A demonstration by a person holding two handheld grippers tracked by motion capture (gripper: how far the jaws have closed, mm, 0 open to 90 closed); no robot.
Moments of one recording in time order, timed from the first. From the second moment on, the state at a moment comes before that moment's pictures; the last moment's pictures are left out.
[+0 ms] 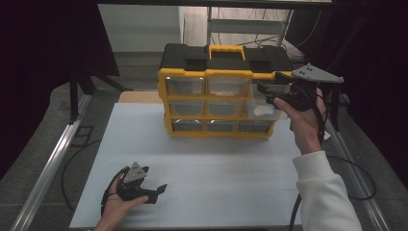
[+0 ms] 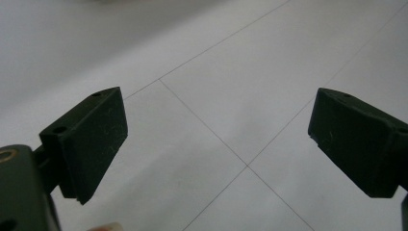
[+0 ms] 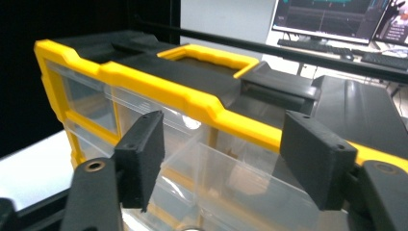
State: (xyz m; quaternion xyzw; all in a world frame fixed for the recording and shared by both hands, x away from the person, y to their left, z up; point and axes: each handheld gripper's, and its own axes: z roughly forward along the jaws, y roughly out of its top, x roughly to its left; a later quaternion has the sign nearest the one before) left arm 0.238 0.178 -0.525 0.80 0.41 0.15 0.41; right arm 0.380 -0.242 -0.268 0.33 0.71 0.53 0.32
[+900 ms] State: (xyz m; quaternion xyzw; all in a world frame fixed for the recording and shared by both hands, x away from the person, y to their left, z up) left arm 0.236 0.178 -0.524 0.80 0.40 0.15 0.41; right arm 0.349 -0.242 -0.273 0.28 0.73 0.55 0.30
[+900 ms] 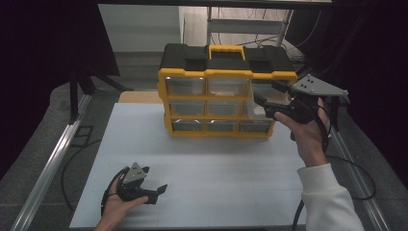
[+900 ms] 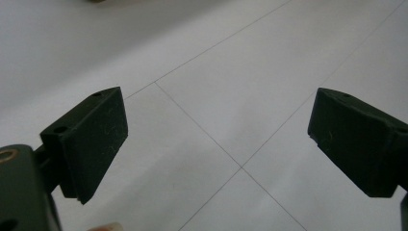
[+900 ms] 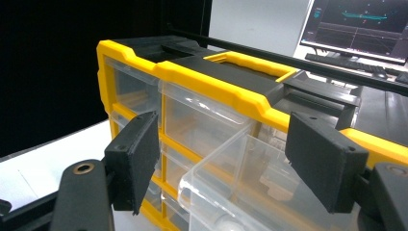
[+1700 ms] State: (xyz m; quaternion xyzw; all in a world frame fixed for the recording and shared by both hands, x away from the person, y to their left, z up) left arm 0.235 0.177 -0.523 0.80 0.40 0.15 0.41; right arm 0.330 -0.259 -0.291 0.26 0.72 0.57 0.30
